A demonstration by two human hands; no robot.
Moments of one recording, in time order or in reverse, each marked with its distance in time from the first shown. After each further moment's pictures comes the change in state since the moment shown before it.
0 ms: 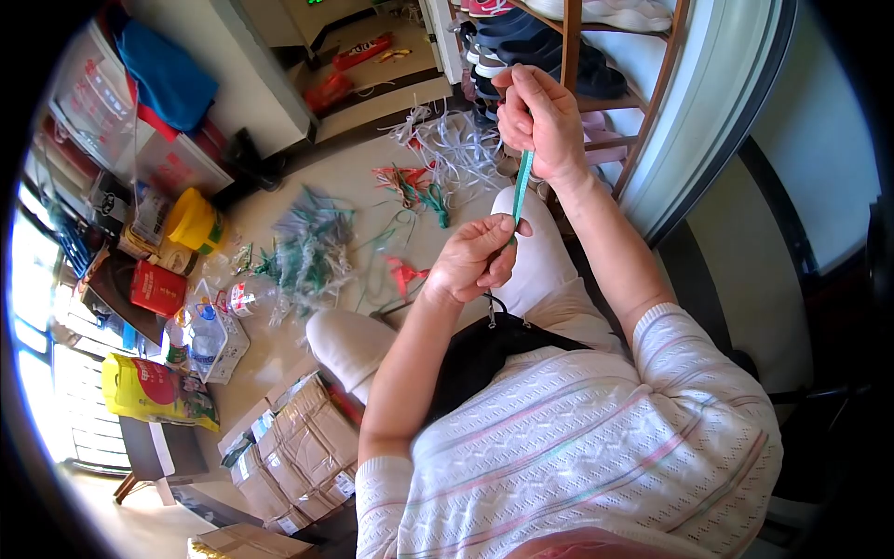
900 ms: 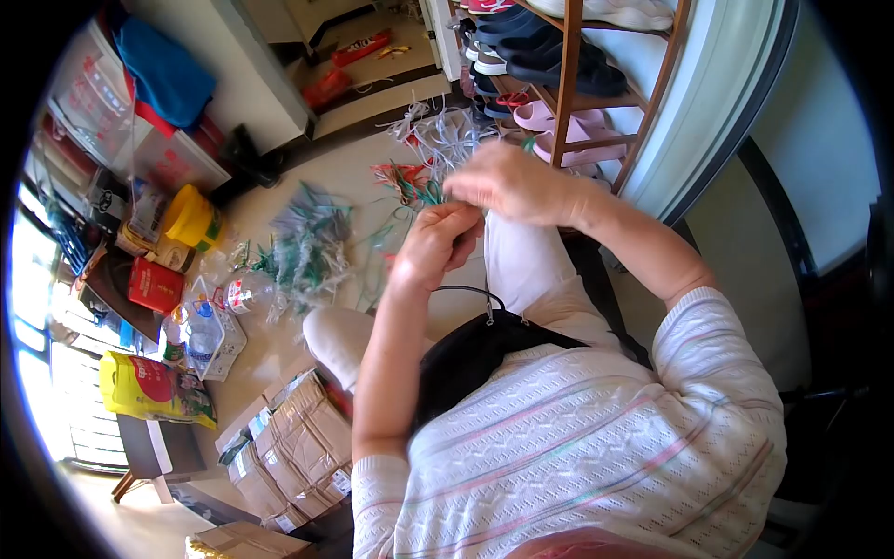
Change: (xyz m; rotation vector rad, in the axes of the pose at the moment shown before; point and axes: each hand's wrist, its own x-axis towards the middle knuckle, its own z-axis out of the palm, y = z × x) left_hand -0.019 0.036 0.003 0.378 0.376 0.084; right_hand -0.028 0.003 0.007 -1.359 -0.718 -0.258
